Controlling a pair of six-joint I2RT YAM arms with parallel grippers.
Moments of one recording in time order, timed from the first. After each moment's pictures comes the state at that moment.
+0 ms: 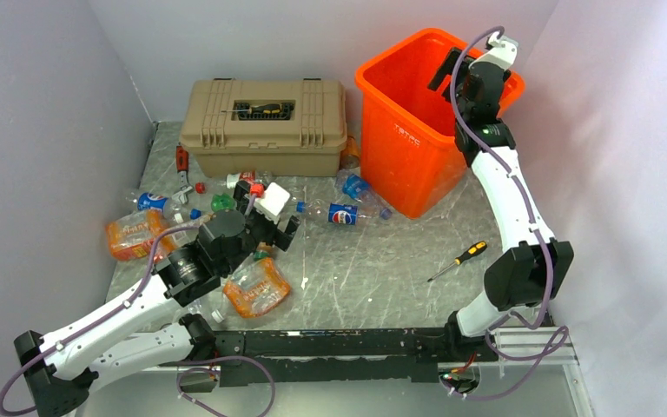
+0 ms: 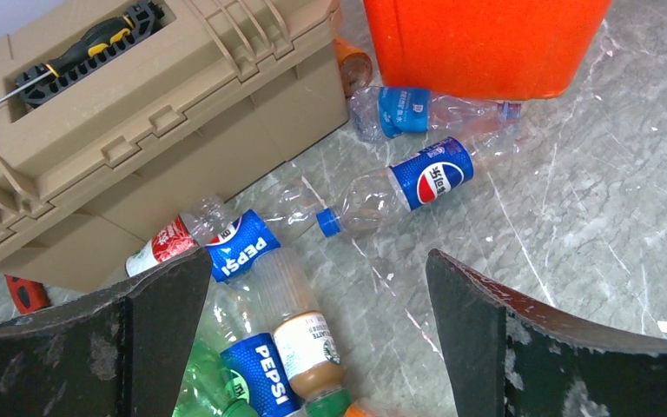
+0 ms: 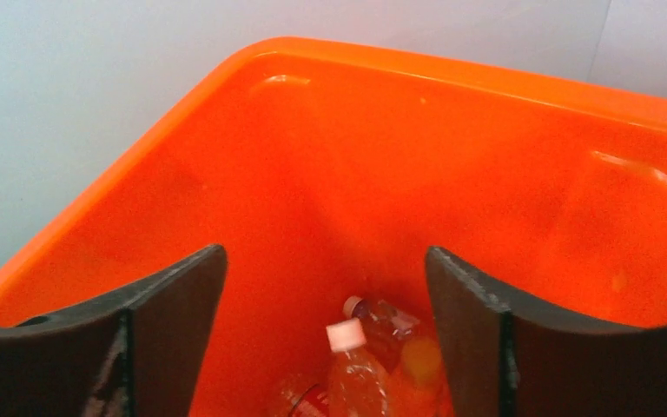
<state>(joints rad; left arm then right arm) -0.90 0.82 0.80 -0.18 -0.37 0.14 0.12 1.57 1.63 -0.11 0.31 0.32</state>
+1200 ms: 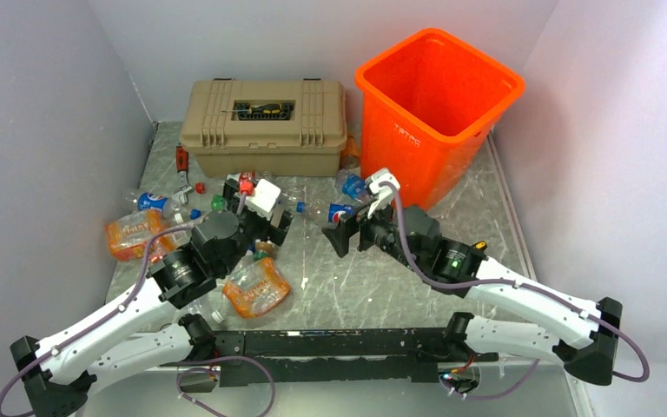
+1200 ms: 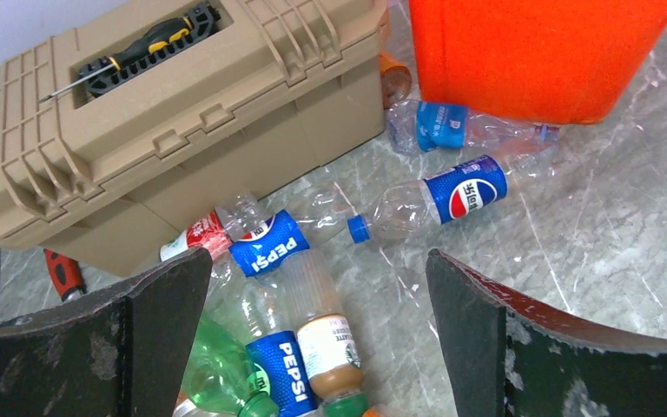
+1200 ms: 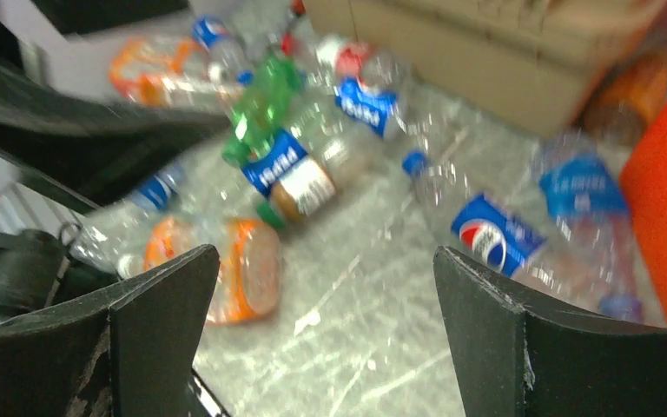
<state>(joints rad) -0.89 0.79 0.80 -0.18 -0.44 0.13 1.03 0.95 0.92 -0.12 0.24 0.25</state>
